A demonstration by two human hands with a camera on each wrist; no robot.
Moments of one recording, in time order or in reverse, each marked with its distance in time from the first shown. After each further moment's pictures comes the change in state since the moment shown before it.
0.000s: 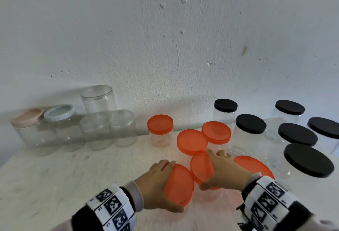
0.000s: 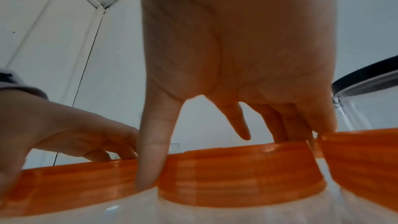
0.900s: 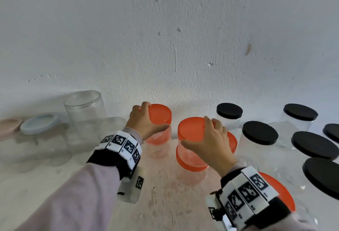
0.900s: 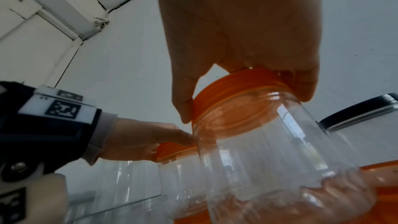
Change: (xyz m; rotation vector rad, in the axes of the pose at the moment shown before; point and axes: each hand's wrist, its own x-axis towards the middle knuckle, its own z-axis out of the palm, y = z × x) left_hand 0.113 -0.050 -0.118 -0.290 0.626 -0.266; right_hand 0.067 -0.044 -0.037 0.359 0.598 -0.004
